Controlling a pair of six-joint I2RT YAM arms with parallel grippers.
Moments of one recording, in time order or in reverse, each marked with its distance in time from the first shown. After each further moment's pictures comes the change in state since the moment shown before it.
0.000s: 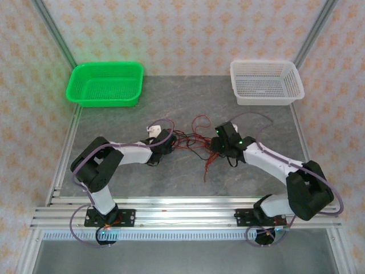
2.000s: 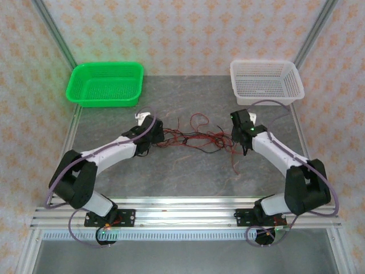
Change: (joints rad) left arm 0.111 -0.257 0.088 -0.184 0.093 0.176; right arm -0.237 0.005 0.128 -0.144 0.180 -0.177
